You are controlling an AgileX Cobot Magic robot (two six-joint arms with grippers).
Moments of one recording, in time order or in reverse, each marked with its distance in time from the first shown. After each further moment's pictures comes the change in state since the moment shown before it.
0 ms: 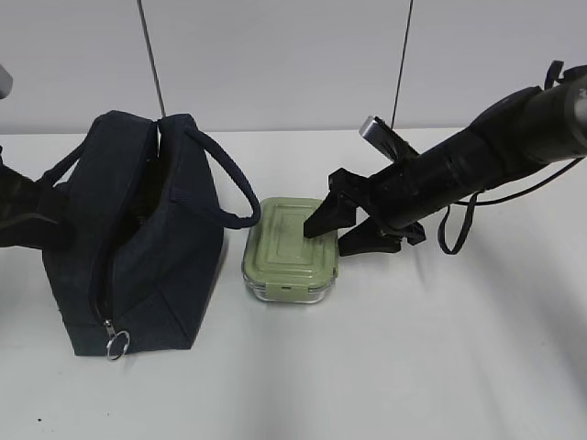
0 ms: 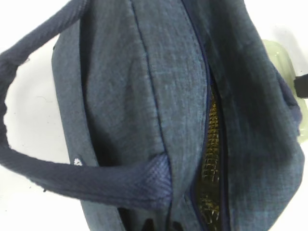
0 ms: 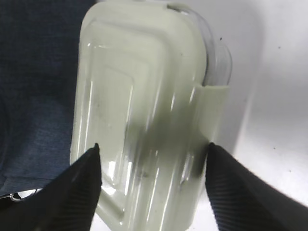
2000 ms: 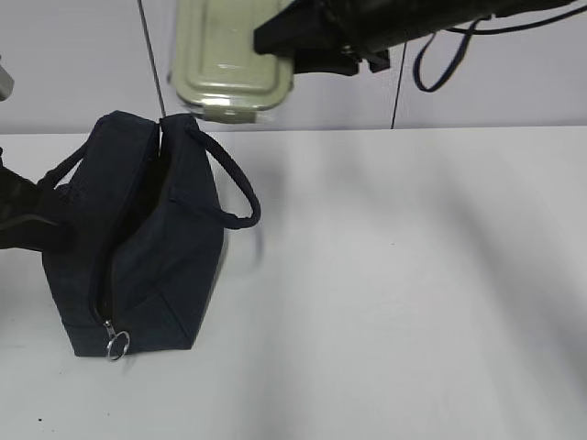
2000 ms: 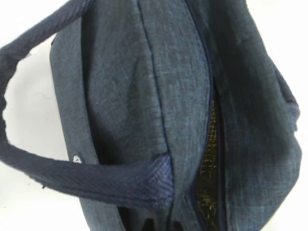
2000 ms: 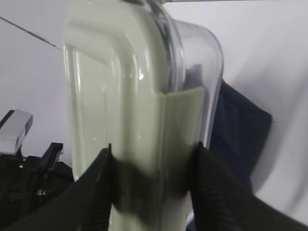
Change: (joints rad) left arm 0.000 0.000 0.000 -0.001 0.010 0.000; right arm 0.053 -0.164 -0.360 0.077 0.148 -0.021
